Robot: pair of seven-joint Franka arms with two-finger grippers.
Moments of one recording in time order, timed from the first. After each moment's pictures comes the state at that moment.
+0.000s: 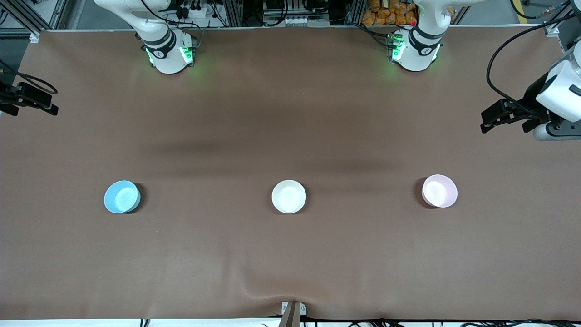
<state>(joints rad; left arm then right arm) 0.01 0.04 -0.12 -1.52 0.00 1.58 -0.12 -0.05 0.00 -0.05 -1.53 0.02 1.43 -0.09</state>
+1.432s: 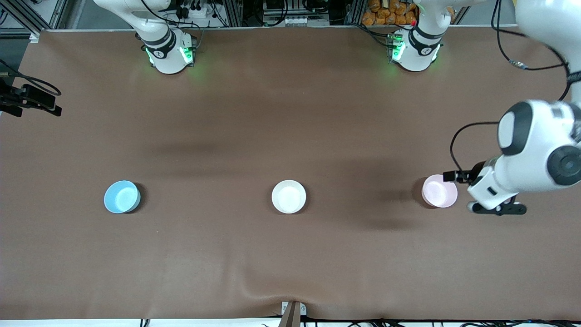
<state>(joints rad) 0.01 0.47 -0.11 -1.53 0.10 1.76 -0.07 -0.03 0.00 -0.06 -1.53 0.02 1.43 -0.09</state>
